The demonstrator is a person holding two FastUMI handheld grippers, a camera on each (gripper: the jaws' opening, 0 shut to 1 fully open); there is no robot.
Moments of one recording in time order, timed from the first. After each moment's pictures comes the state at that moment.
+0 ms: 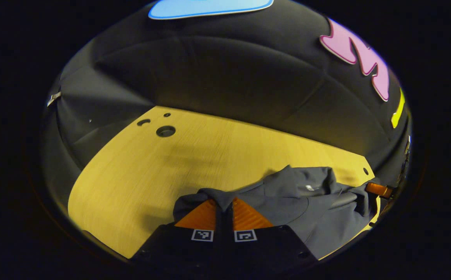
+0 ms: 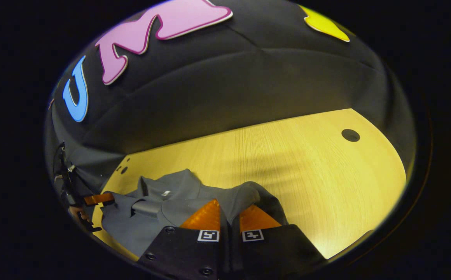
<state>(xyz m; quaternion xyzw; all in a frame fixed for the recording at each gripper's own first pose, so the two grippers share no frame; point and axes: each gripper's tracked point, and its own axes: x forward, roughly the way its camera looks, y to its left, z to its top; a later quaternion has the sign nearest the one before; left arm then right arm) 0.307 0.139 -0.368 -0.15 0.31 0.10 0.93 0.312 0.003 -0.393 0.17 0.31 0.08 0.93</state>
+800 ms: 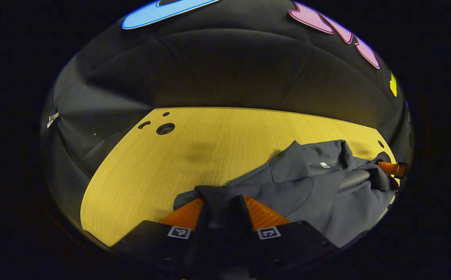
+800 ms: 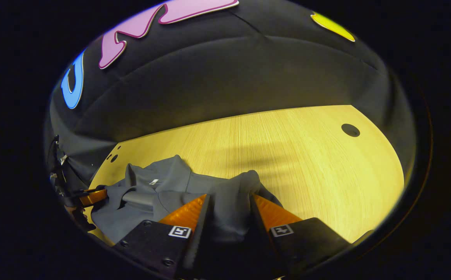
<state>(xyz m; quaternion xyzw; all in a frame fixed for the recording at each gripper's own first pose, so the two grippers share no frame) 0.295 0.121 -0.375 -0.06 0.33 0.10 0.94 0.299 -0.001 -0.399 0.14 0.34 0.08 0.93</state>
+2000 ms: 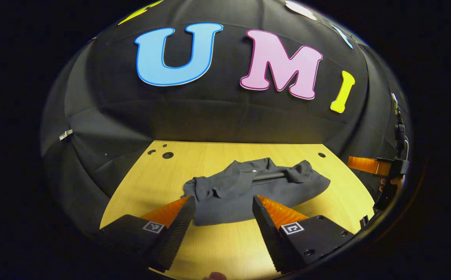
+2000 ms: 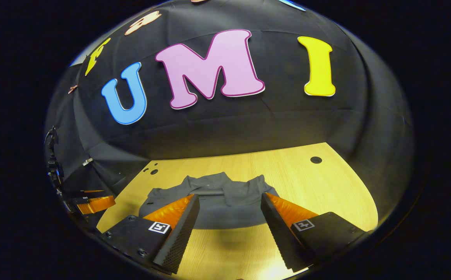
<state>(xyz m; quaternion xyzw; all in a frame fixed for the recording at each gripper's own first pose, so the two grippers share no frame) 0.087 0.067 -0.210 -0.06 0.22 0.02 0.97 0.109 0.018 -0.211 0.13 0.22 0.08 0.96</state>
